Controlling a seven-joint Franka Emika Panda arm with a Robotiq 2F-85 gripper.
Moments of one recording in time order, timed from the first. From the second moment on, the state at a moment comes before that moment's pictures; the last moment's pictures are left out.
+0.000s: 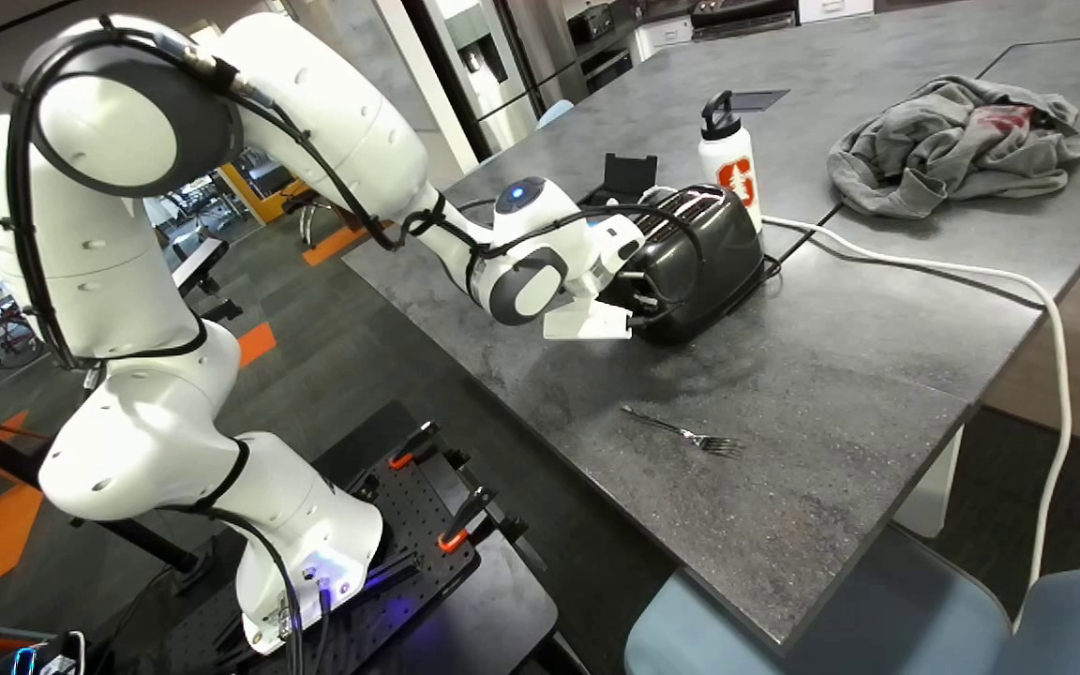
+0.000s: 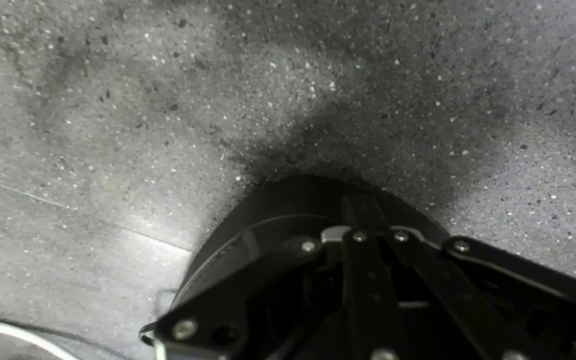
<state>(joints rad) -0.53 0.47 0.29 -2.37 -0.19 3.16 -0.55</state>
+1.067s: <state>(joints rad) -0.96 0.16 0.77 -2.65 -0.20 3.24 -0.55</state>
